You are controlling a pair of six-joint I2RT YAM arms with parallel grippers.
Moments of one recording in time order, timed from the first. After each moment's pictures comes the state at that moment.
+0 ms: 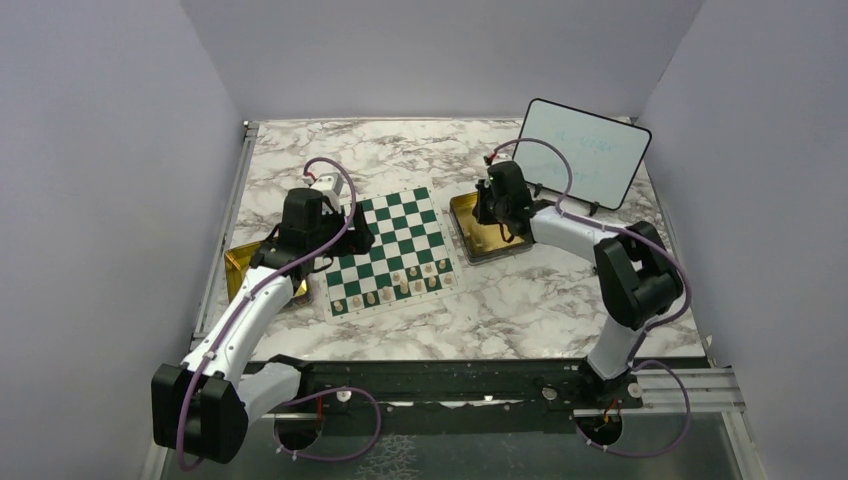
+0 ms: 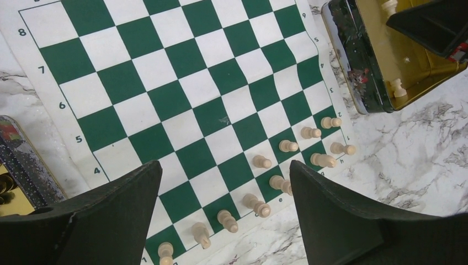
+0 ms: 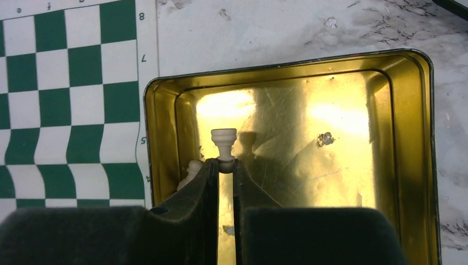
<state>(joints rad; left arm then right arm) -0.25 1.06 0.79 -0.38 0.17 -0.29 0.49 1.80 1.10 0.04 0.11 0.30</state>
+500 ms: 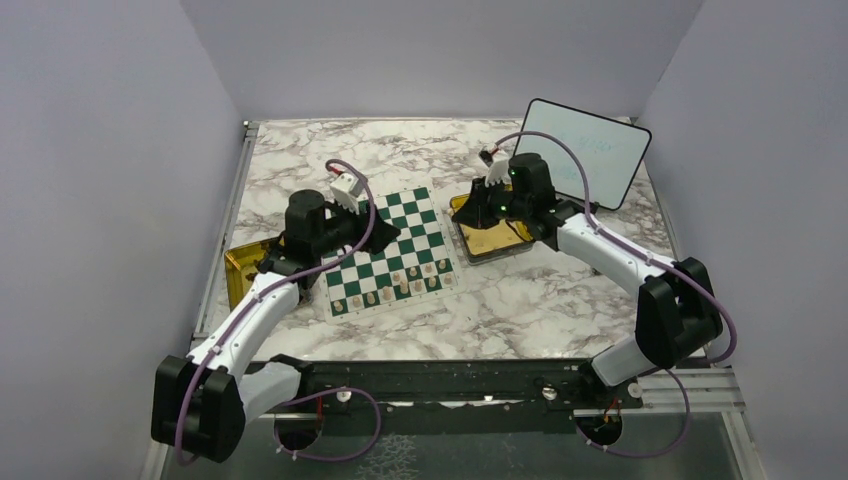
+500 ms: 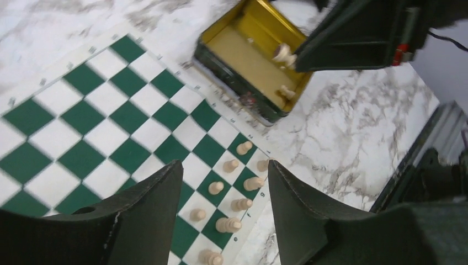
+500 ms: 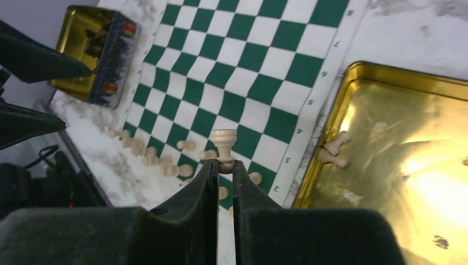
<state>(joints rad) -0.27 1.07 0.69 0.01 0.49 -0.27 0.49 1.52 1.07 -0.06 -0.39 0.28</state>
